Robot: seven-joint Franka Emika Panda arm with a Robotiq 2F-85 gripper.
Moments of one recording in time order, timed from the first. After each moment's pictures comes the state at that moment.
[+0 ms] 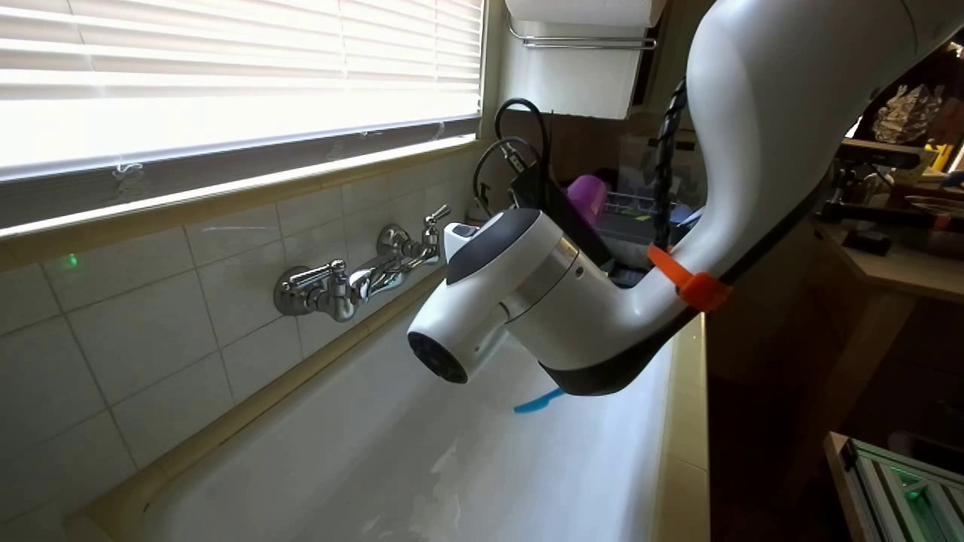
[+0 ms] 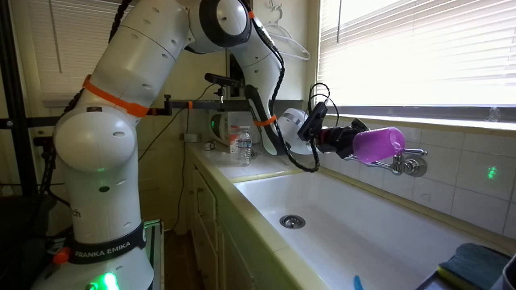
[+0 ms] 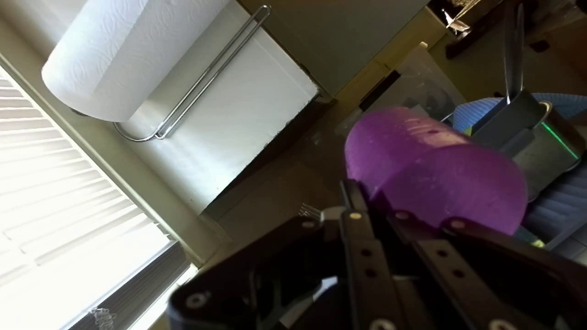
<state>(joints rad) 0.19 0.49 0.08 -1.94 -1.58 1.20 0.11</state>
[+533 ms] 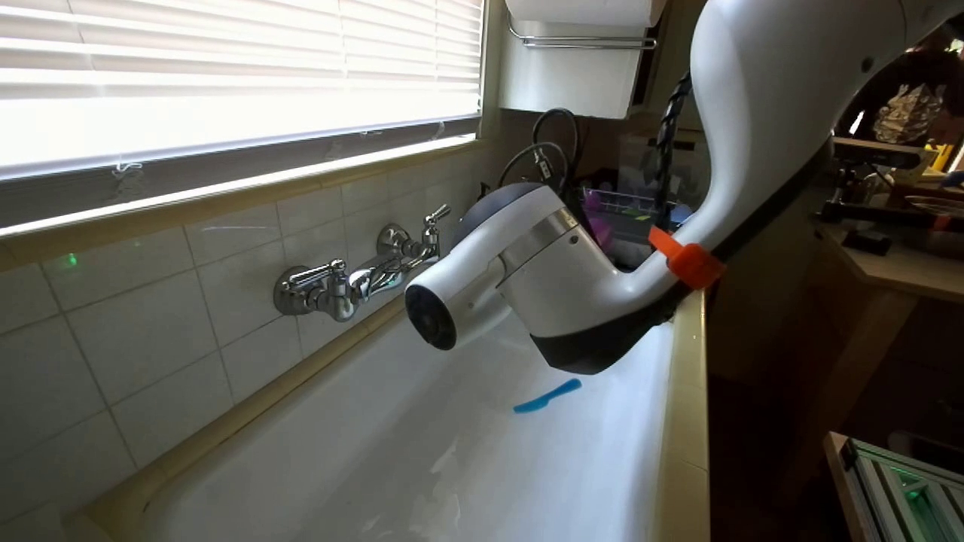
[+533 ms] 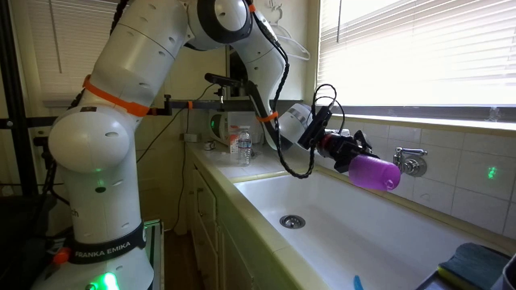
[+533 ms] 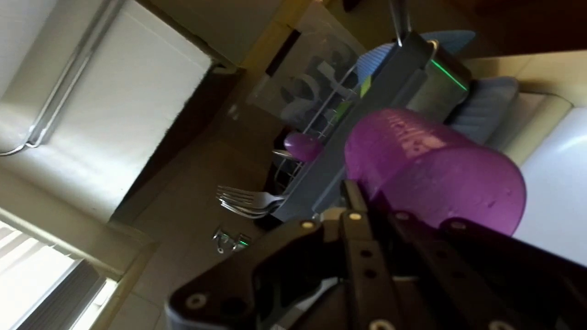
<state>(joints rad) 0.11 0.47 0.11 -1.93 -1.38 1.36 0.26</state>
